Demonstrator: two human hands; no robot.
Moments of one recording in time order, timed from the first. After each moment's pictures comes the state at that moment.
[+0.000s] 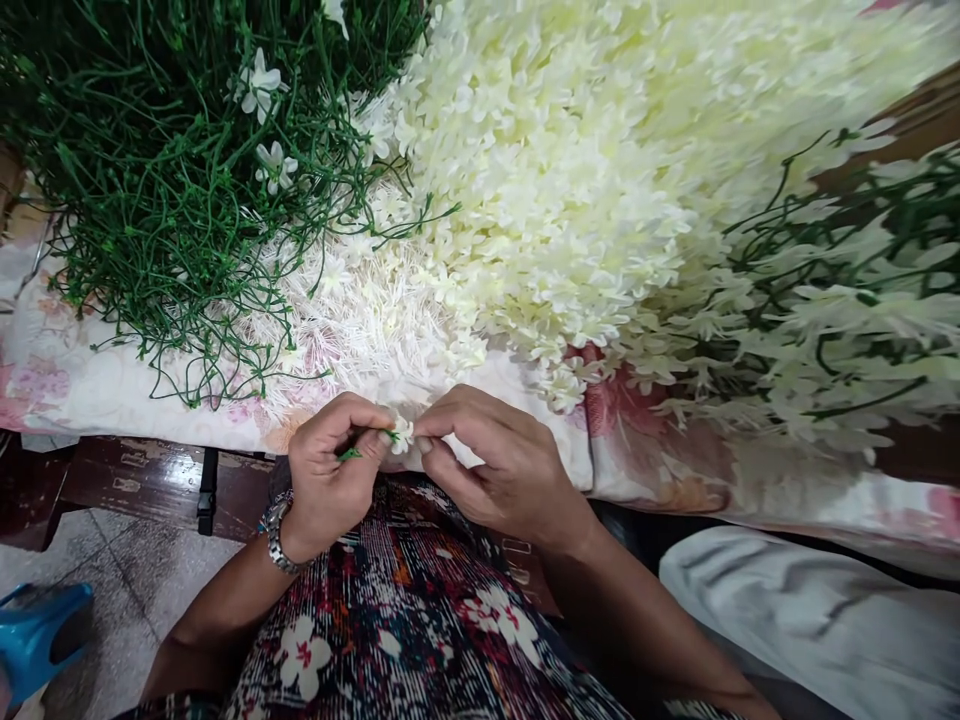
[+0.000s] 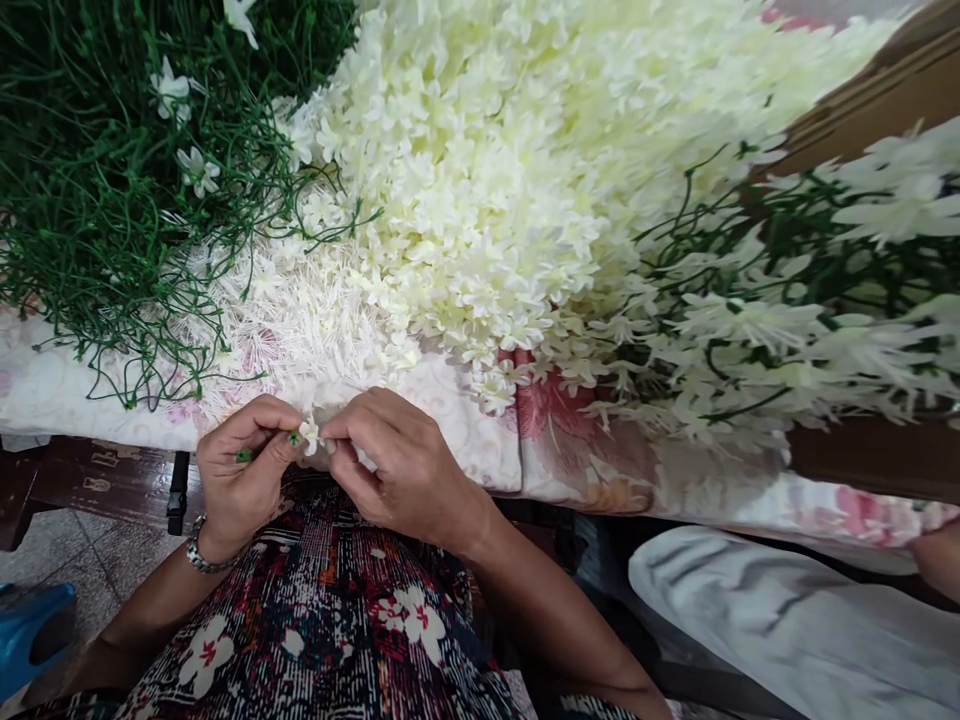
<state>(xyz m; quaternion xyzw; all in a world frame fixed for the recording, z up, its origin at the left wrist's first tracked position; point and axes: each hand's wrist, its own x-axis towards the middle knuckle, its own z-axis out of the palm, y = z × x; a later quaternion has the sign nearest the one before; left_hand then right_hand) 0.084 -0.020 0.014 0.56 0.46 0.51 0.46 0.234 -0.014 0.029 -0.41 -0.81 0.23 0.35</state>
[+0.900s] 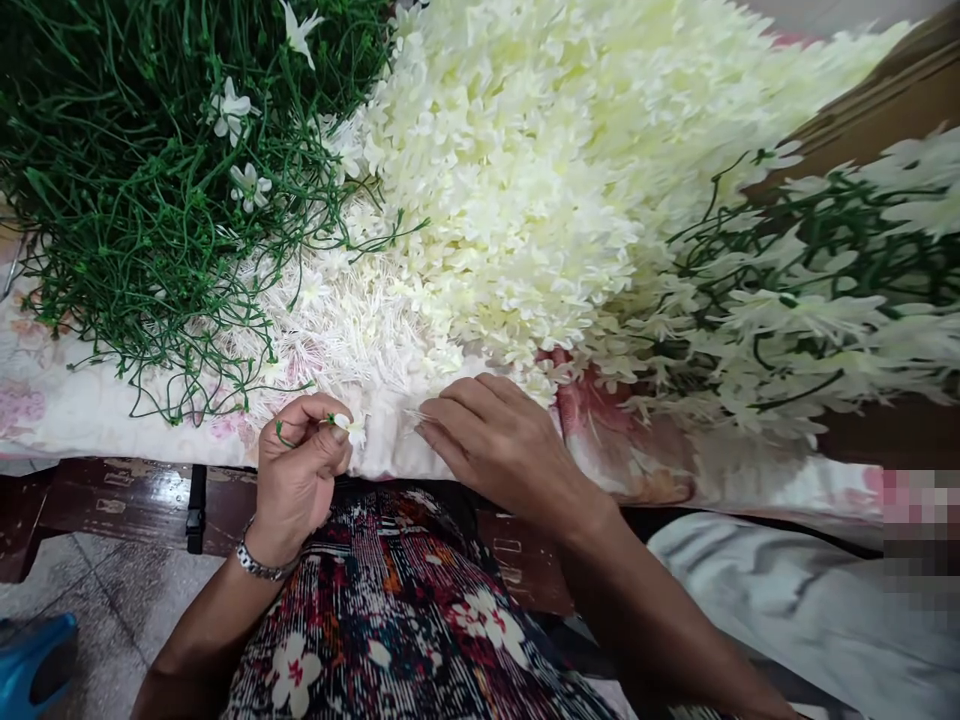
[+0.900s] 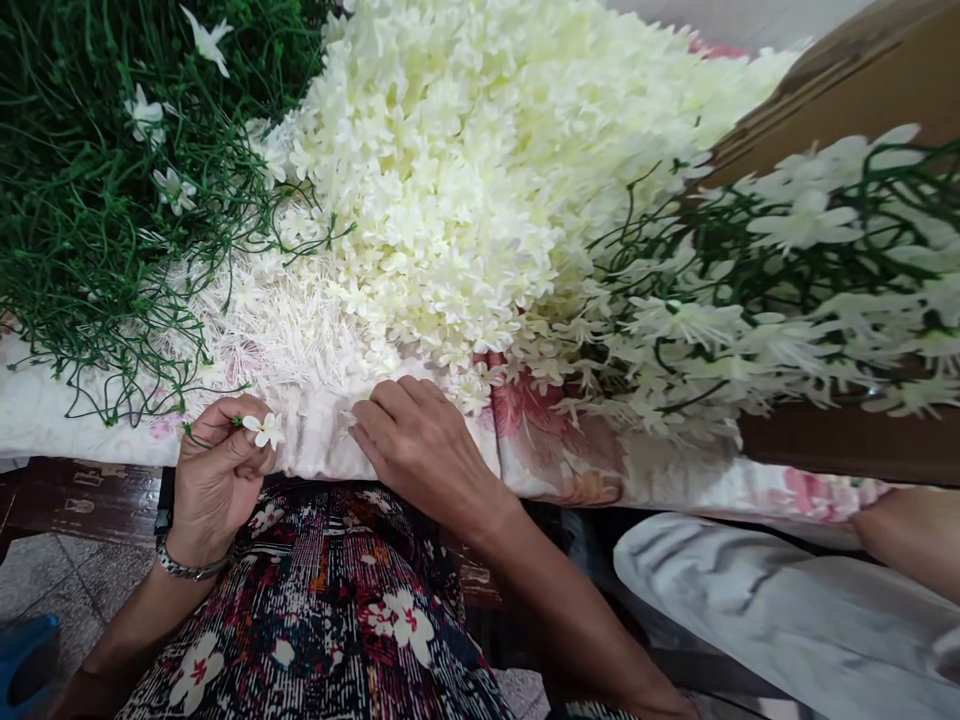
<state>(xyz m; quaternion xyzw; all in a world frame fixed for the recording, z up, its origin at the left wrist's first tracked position) 0.079 -0.010 0.011 0.24 0.40 0.54 0.70 0.262 -0.007 0.023 -0.47 -0.87 -0.01 0.13</state>
